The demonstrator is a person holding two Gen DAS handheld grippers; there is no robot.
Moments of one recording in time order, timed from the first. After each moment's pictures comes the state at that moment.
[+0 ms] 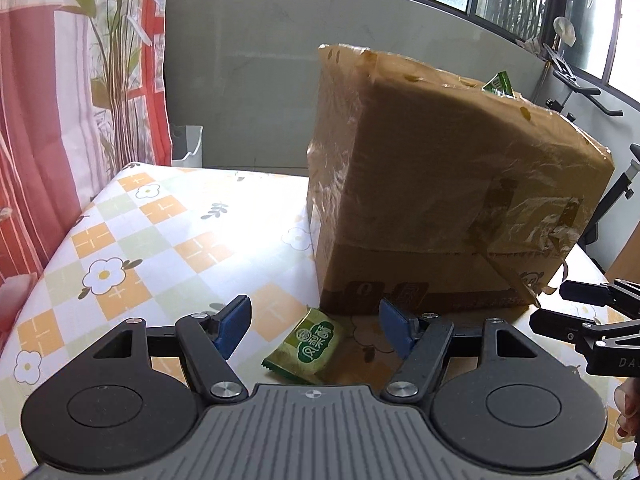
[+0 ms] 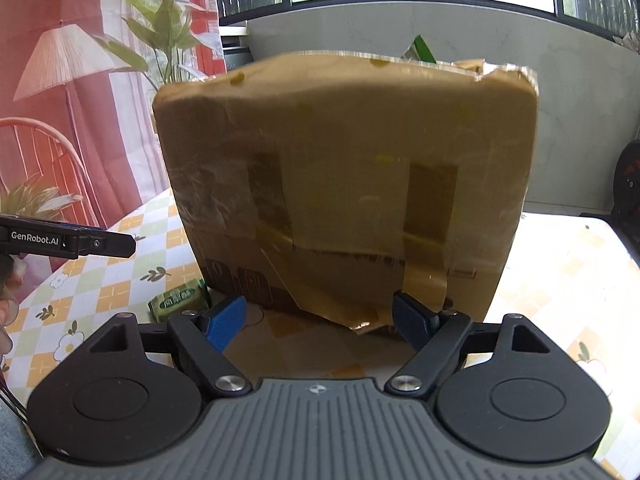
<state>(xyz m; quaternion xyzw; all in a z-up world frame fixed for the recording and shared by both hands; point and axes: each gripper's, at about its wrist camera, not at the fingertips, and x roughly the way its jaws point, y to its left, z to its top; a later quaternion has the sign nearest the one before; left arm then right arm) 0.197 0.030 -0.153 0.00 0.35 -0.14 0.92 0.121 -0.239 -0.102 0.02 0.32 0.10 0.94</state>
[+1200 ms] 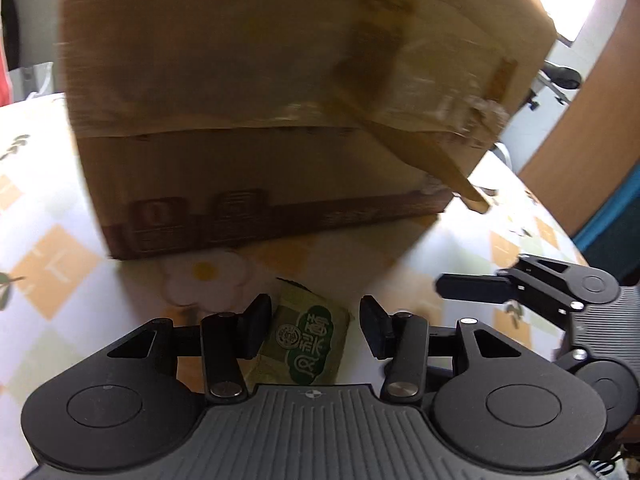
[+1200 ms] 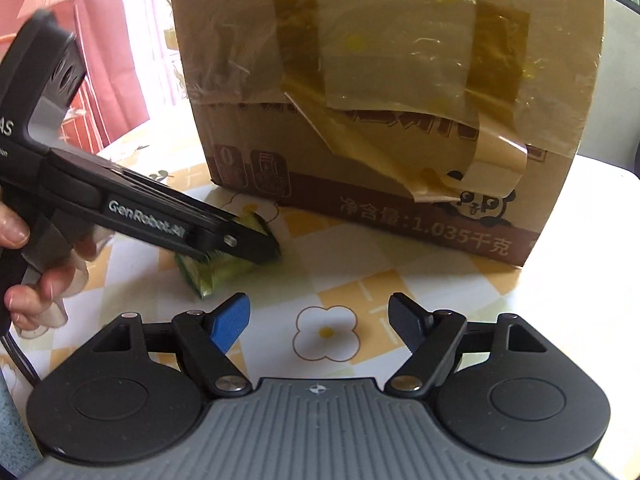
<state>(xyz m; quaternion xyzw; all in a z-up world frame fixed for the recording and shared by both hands) 0.238 -0.067 -0.233 0.01 0.44 -0.34 0.83 0.123 -0.222 -0.162 -0.01 0.40 0.12 0.91</state>
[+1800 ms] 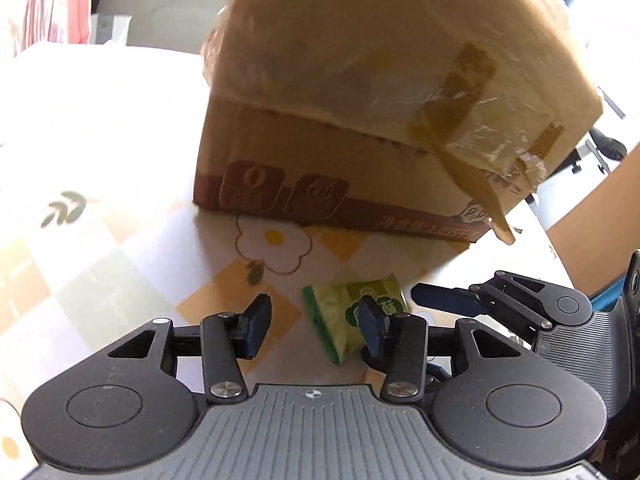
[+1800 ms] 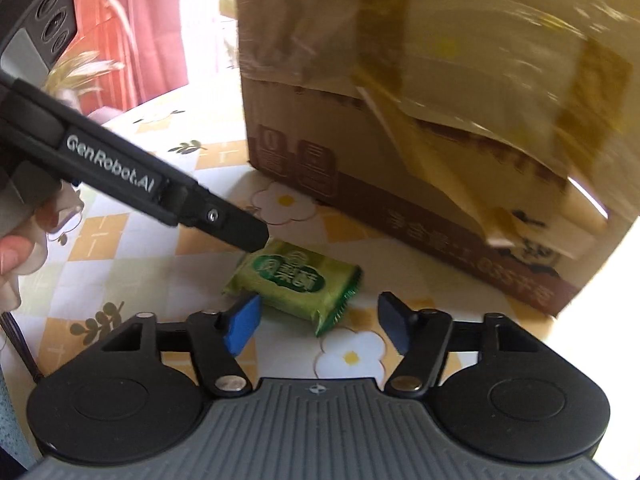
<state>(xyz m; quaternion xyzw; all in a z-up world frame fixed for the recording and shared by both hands) 0.227 -0.028 -0.234 -0.08 0.47 -0.24 0.84 0.143 -0.196 -0.171 -0.09 0.40 0.20 0.89</state>
